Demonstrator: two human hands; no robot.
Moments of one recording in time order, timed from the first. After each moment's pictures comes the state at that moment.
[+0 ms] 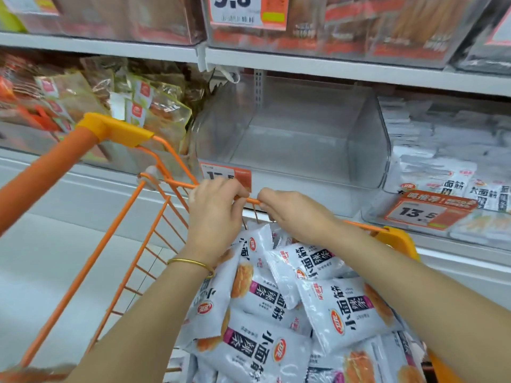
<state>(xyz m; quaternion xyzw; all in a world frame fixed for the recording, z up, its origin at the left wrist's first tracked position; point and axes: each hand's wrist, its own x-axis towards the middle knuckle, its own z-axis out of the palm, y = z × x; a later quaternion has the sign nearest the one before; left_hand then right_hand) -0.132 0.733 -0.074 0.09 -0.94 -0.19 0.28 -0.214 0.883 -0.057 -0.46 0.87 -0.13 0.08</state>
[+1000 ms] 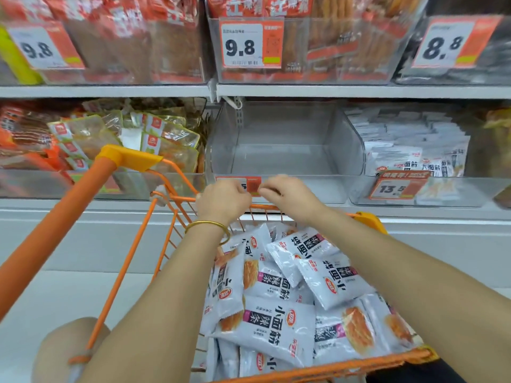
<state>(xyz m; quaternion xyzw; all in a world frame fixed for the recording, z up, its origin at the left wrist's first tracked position) -0.125 0.696 -0.020 0.16 -0.96 -0.20 0.07 -0.184 0.841 -0.042 -0.33 0.90 -0.27 0.00</state>
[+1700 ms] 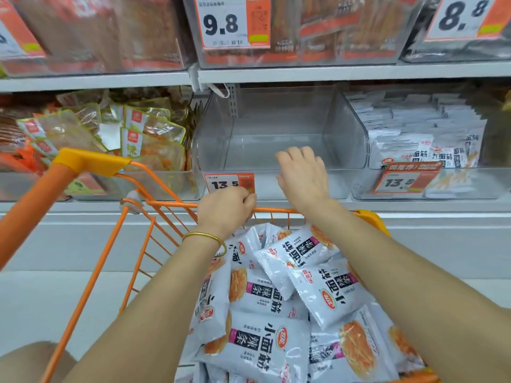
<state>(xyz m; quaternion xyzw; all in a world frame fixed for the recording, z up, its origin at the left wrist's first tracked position) -0.142 0.709 -0.046 0.06 -0.99 -0.13 0.05 -0.210 0.849 -0.044 -0.18 0.97 -0.04 -0.17</state>
